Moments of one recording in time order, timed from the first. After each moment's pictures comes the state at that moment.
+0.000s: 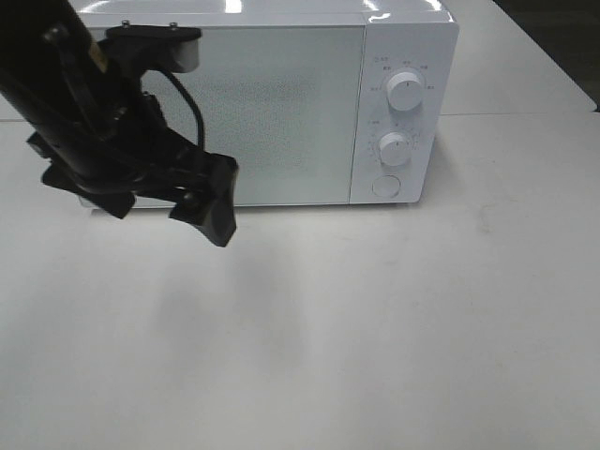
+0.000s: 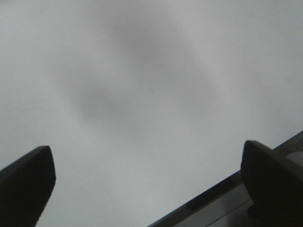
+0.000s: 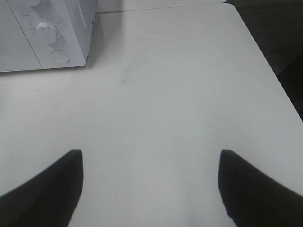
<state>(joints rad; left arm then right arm) -0.64 1.61 -1.19 -0.10 0.93 -0.10 0.07 -0.01 -0.52 -0.13 1.05 0.18</state>
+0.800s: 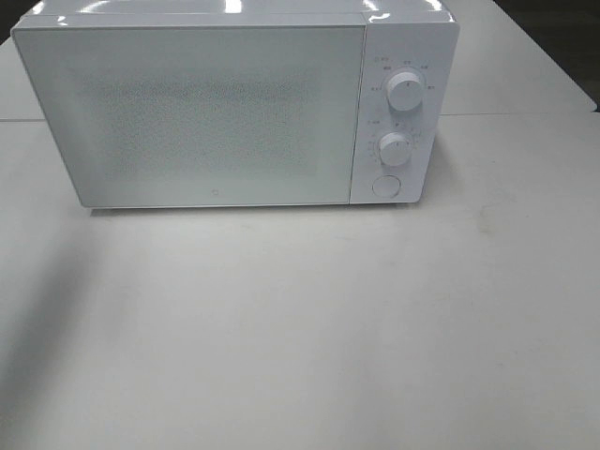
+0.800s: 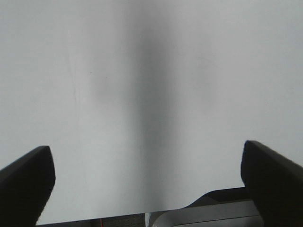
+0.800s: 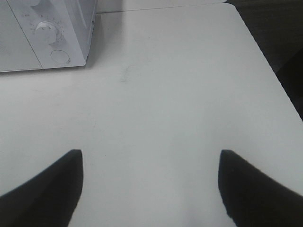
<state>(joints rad) -0.06 1.39 -1.15 -0.10 1.17 0.02 0.07 -0.01 -0.52 -0.13 1.05 0.18</state>
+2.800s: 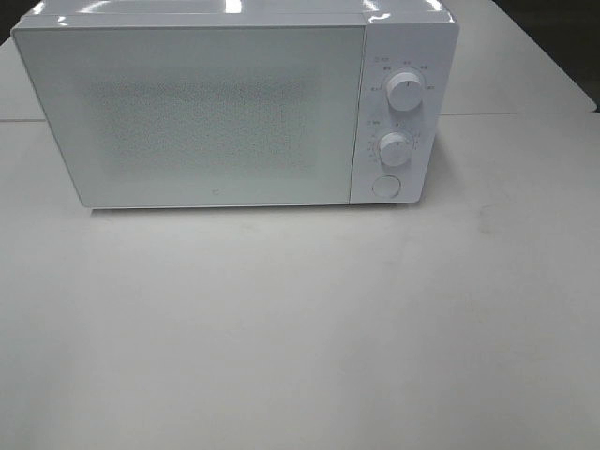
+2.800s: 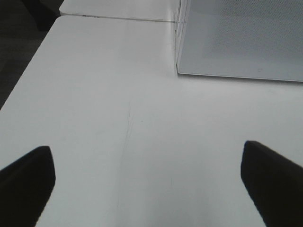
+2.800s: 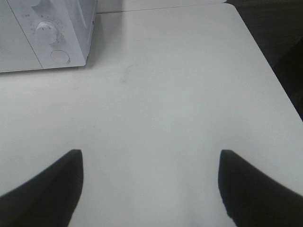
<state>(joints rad) 0.07 0.00 -0.50 -0.05 1.04 0.00 0.07 -0.01 -0.52 -0.13 1.05 0.18</state>
